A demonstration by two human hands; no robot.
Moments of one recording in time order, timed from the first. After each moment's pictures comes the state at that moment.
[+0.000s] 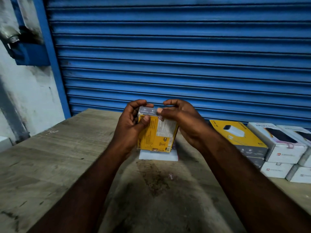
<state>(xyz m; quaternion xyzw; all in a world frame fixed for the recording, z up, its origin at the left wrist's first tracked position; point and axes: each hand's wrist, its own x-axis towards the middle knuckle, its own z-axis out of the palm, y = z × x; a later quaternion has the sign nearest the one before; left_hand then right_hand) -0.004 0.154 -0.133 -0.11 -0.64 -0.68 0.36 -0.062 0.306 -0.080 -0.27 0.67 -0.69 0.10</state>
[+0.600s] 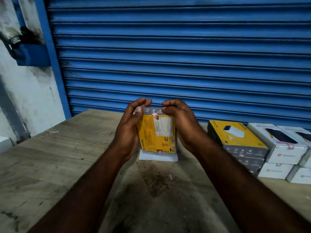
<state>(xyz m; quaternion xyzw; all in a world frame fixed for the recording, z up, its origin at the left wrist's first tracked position) -0.003 0.161 -0.129 -0.09 -0.55 -0.77 0.31 -0.057 0.297 -0.086 -0.26 0.66 -0.70 0.03</state>
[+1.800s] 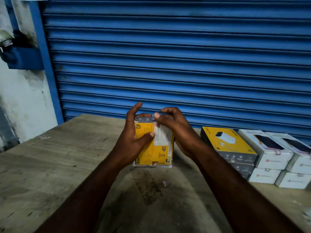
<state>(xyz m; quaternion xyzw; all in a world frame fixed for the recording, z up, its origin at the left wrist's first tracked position) 0.007 0.166 -0.135 -0.08 -0.76 -0.55 0.33 -0.069 0.310 -0.095 -0.31 0.67 -0.67 0.07</state>
